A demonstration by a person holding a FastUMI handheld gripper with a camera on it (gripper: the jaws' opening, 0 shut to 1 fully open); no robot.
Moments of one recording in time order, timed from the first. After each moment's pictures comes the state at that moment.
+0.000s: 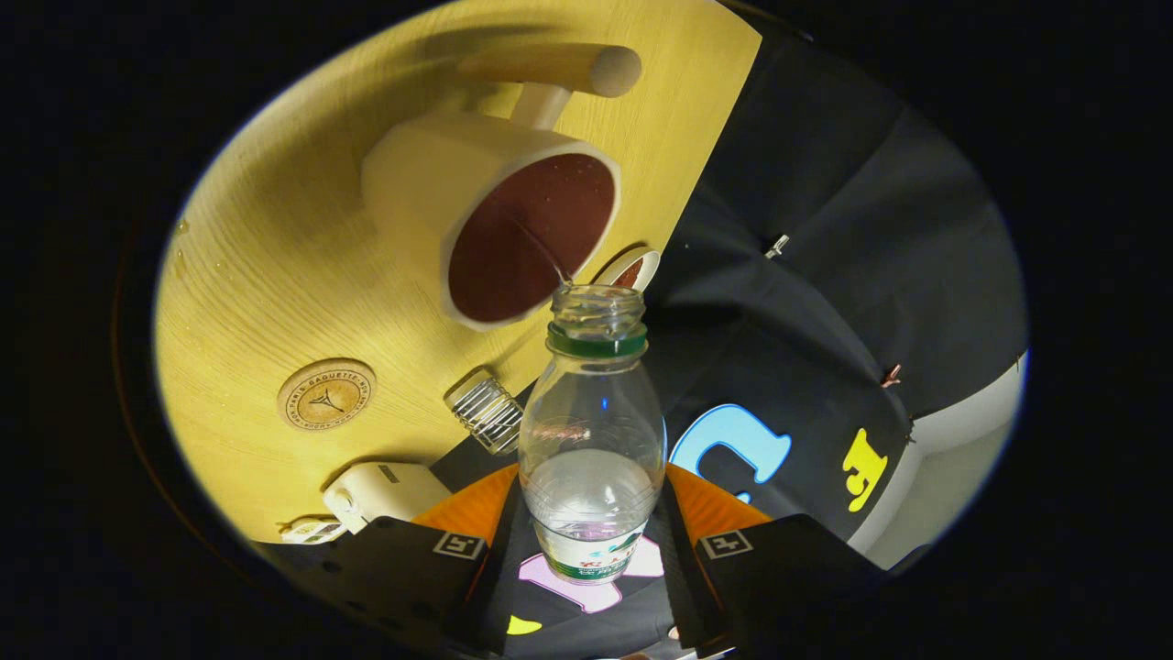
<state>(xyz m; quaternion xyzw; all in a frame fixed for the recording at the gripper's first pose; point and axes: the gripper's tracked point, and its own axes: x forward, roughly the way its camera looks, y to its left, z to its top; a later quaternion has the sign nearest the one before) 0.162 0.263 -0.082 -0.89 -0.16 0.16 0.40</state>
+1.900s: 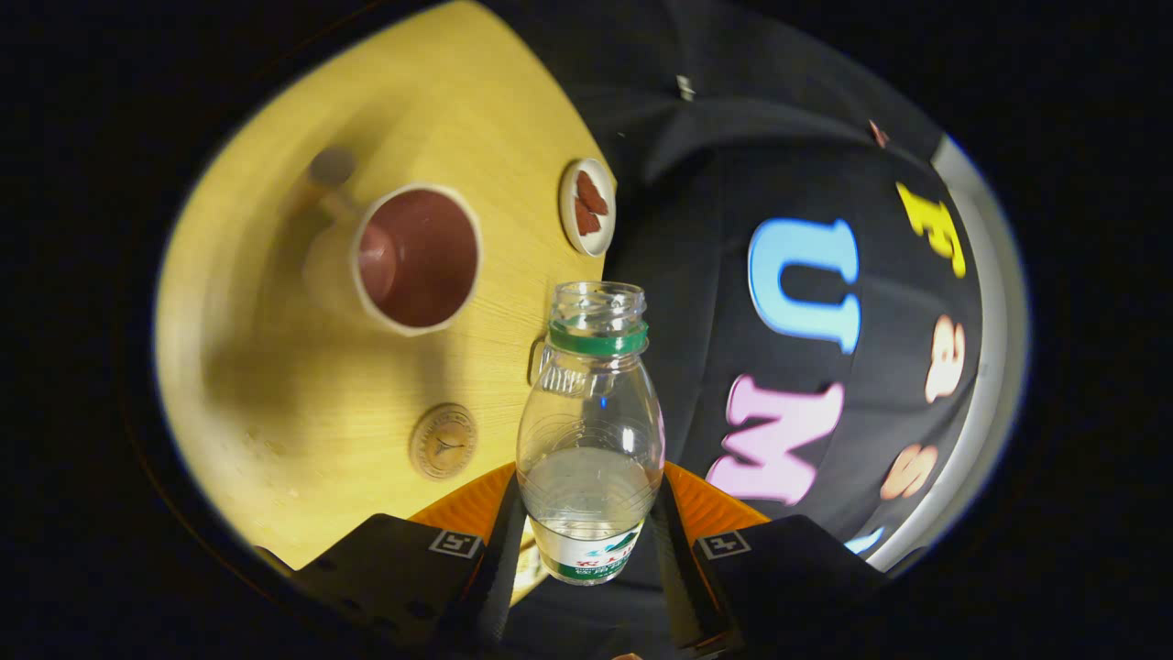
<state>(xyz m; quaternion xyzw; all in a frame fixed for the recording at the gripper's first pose) 0.129 0.185 -0.082 -0.64 0.09 0.12 0.75</state>
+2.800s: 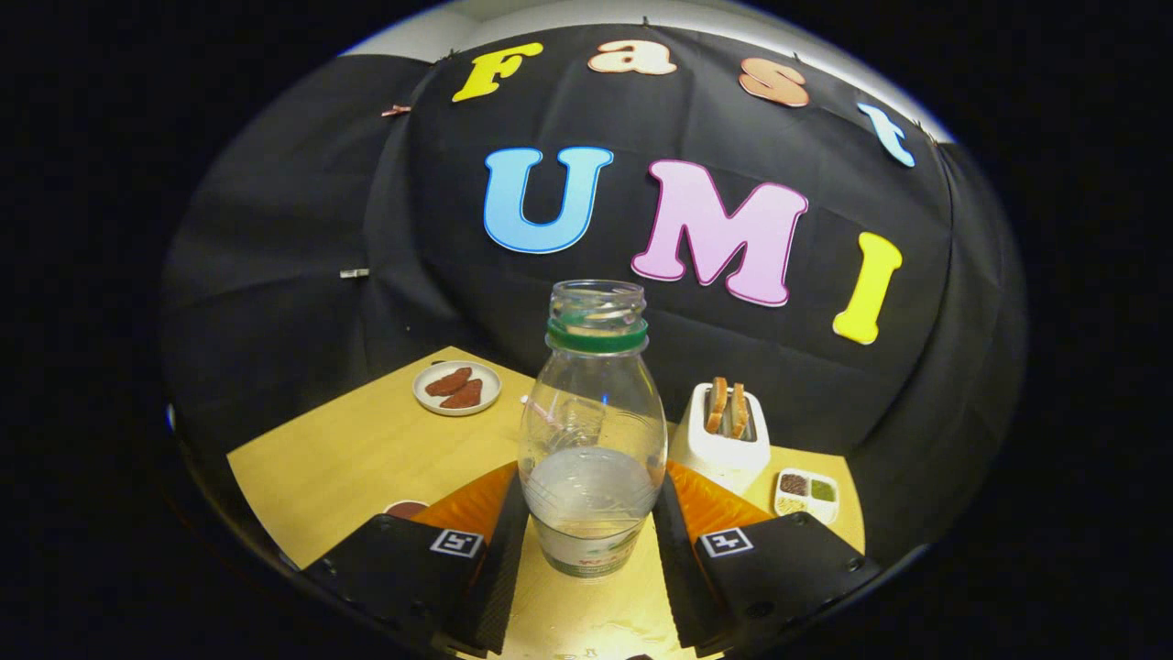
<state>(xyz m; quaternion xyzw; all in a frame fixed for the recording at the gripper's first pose) 0.128 0.142 0.012 -0.04 0.12 0.14 0.98</state>
